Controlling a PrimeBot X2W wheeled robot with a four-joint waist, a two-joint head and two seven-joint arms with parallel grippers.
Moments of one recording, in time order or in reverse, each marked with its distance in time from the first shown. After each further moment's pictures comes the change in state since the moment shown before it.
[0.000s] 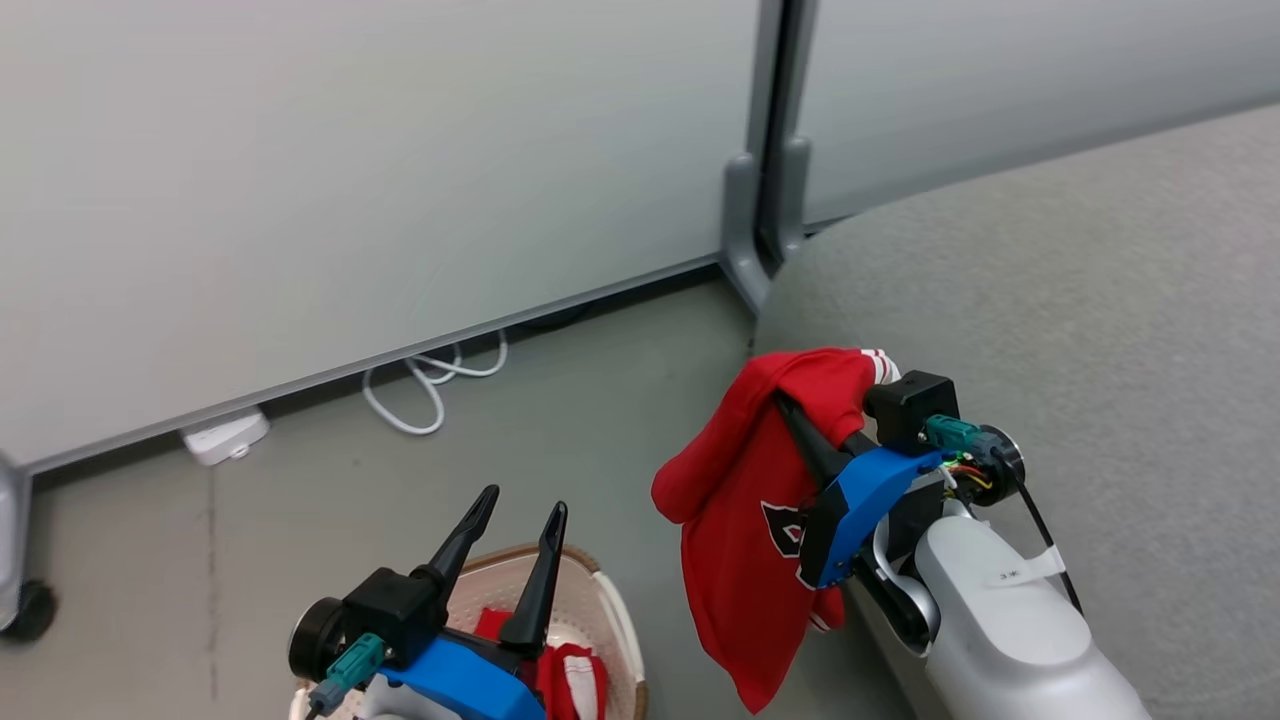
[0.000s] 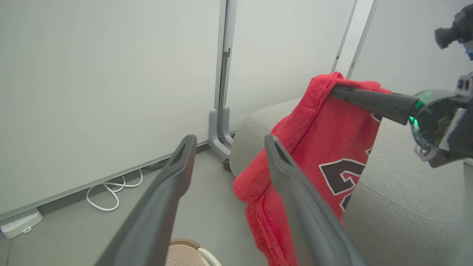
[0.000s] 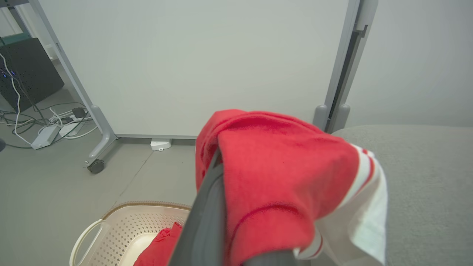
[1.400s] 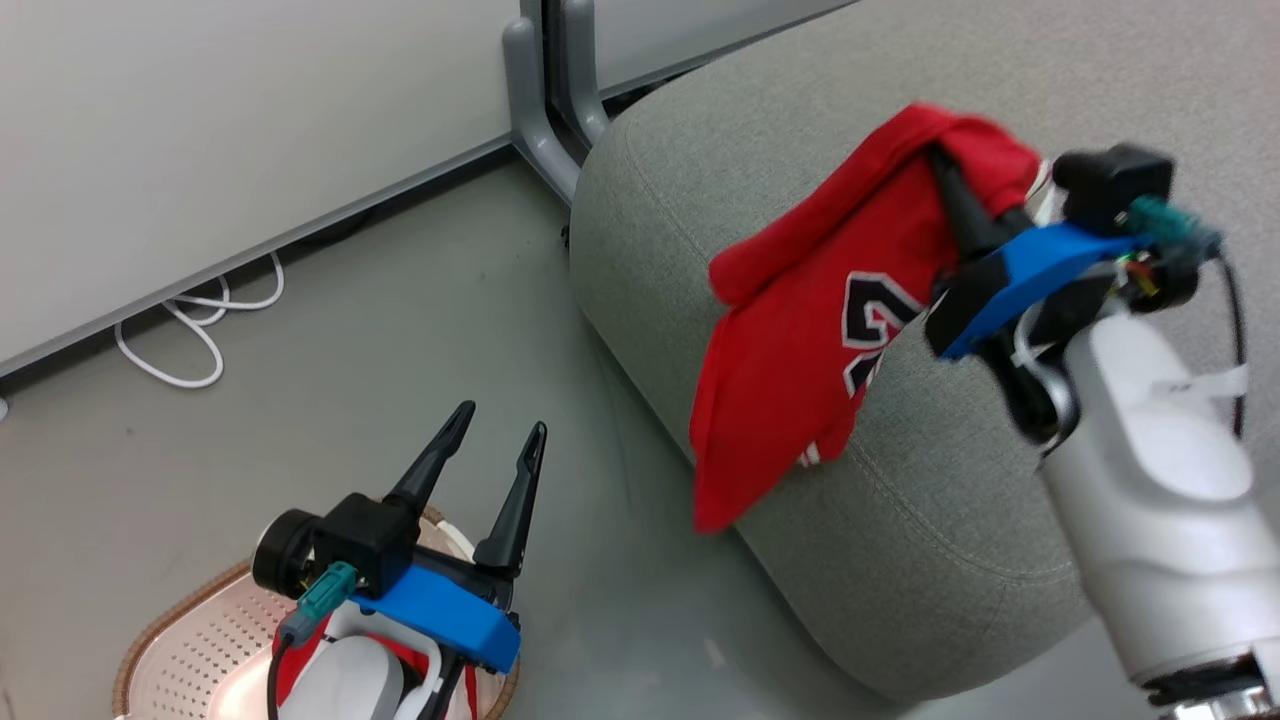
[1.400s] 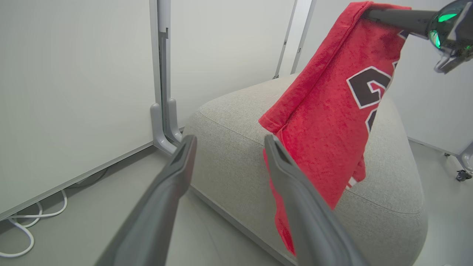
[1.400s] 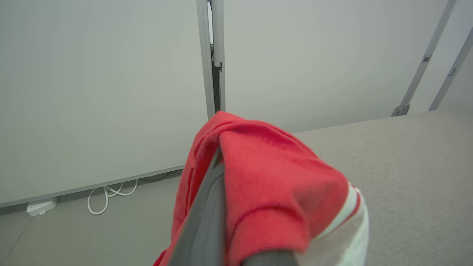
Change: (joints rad) left arm -0.110 0.051 -0.003 -0.016 0.015 -0.003 0.000; right arm -0.187 -0.061 -0.259 -0.099 -0.043 0.000 0.072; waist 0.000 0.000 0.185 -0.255
